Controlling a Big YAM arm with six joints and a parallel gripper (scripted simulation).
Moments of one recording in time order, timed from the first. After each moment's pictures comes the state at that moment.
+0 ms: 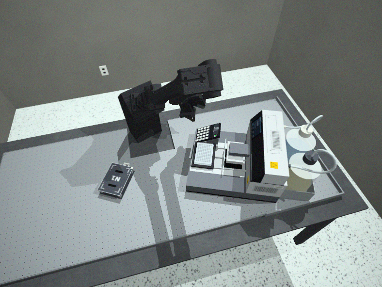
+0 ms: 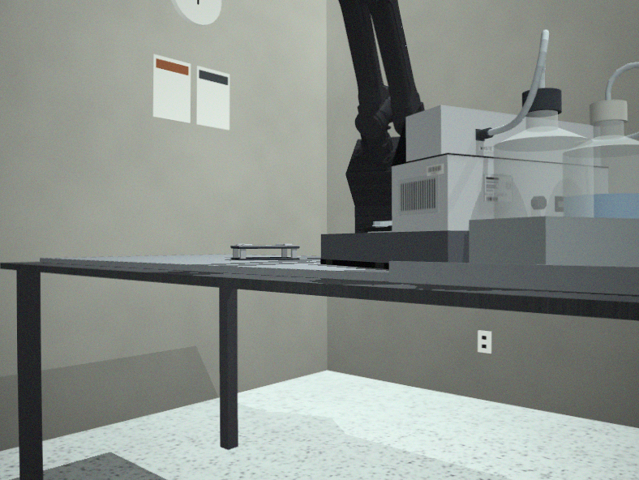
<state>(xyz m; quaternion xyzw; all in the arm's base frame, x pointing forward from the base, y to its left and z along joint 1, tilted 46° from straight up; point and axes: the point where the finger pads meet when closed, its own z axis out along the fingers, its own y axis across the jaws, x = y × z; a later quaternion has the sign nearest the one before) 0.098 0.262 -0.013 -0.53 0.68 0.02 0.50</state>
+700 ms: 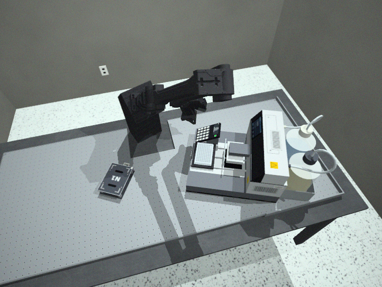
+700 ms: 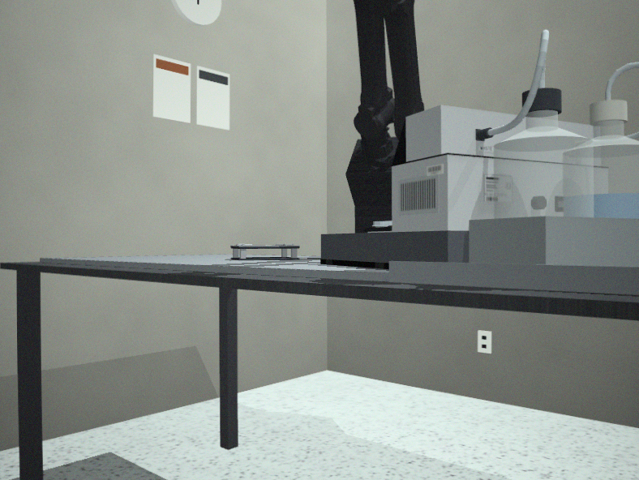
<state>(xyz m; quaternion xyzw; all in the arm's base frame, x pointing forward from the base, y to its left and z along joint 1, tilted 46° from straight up) 0.113 0.272 -0.025 -0.53 0.69 0.01 0.50</state>
